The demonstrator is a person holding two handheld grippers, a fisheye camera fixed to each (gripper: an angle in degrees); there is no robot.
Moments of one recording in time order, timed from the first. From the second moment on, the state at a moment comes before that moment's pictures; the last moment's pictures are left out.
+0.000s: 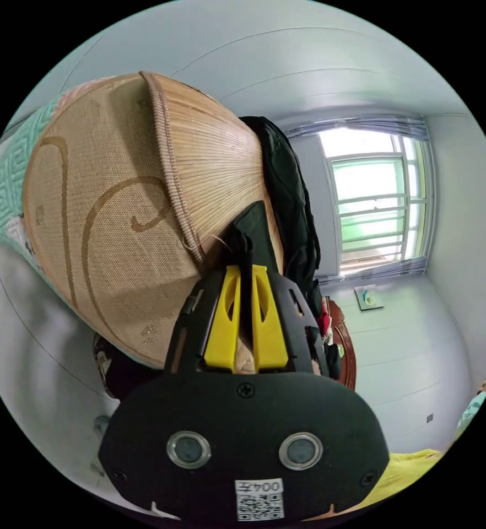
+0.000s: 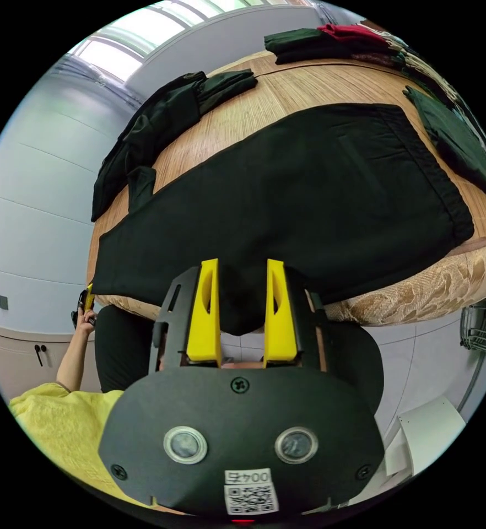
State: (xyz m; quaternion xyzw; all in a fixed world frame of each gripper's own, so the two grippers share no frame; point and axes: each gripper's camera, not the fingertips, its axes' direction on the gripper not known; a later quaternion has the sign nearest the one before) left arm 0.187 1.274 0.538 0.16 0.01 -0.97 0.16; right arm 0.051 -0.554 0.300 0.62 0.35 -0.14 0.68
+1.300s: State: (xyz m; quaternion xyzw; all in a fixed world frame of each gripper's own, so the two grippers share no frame) left arm -0.217 0.515 0.888 0.09 0.35 -0.47 0.80; right arm 0.145 -0.377 0.260 0.71 0.07 -0.25 0.66
